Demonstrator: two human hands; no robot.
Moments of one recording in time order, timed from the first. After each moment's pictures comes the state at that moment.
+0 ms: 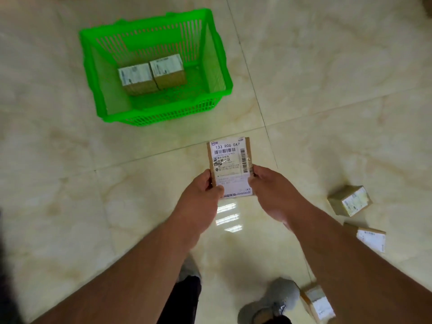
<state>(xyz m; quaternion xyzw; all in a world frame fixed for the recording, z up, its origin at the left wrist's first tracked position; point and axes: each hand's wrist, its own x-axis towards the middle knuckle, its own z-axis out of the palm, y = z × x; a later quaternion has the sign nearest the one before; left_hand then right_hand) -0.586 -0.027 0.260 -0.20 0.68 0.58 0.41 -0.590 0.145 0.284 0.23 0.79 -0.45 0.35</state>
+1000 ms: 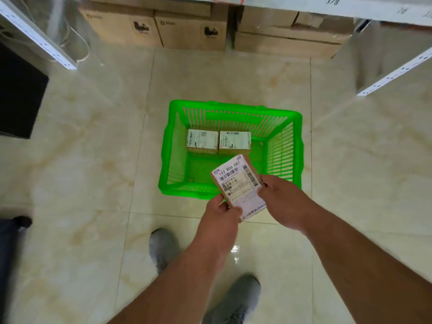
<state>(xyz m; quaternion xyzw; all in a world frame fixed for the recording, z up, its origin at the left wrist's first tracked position) -0.830 -0.109 0.242 -0.44 0.52 0.69 0.24 -0.913 0.022 0.258 0.04 0.85 -0.32 0.42</state>
